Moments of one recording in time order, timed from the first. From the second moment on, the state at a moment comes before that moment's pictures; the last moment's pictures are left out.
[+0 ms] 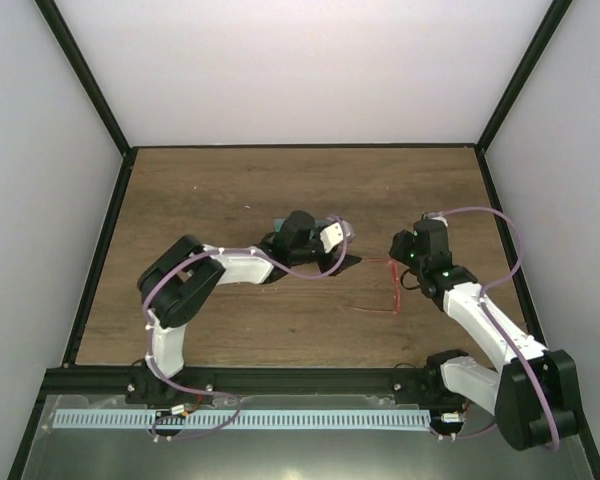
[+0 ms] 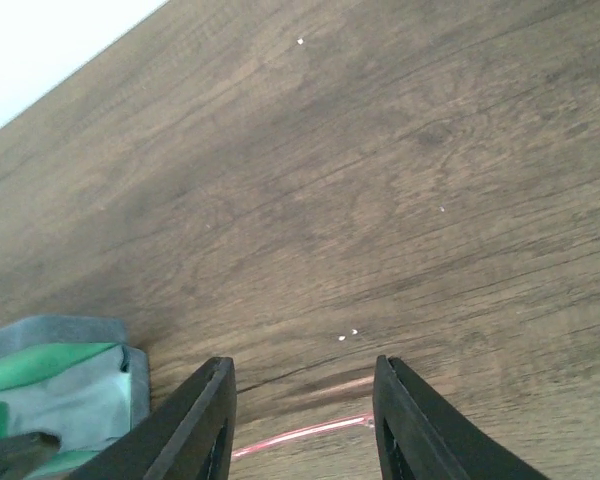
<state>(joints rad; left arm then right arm) -0.79 1.99 1.10 0.45 0.49 0.16 0.24 1.07 0.57 -0.16 0.10 0.64</state>
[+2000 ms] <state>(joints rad) -1.39 1.79 0.68 0.56 -0.53 -0.82 0.37 1.48 0.85 -0.67 0.18 0.51</state>
